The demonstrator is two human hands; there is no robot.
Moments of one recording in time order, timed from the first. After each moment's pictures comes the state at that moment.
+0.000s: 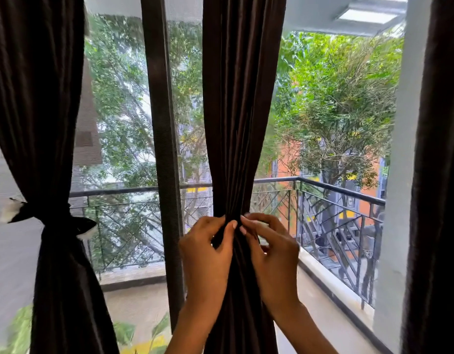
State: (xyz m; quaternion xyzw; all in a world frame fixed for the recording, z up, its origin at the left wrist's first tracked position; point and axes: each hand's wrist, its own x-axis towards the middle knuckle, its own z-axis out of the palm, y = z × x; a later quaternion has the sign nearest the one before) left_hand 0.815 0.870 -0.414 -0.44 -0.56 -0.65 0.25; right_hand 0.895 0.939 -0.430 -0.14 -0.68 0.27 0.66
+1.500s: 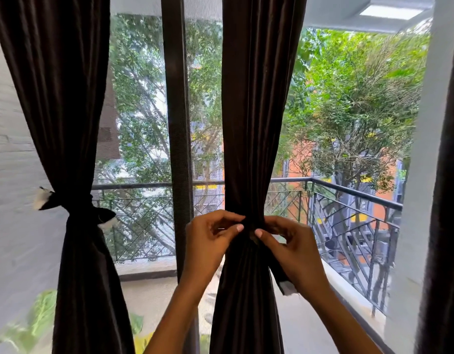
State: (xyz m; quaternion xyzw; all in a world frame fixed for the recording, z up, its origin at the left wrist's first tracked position) left_hand 0.796 0.857 -0.397 -0.49 -0.56 -0.67 0.03; right_hand 0.913 0.954 -0.415 -0.13 -0.75 0.38 0.53
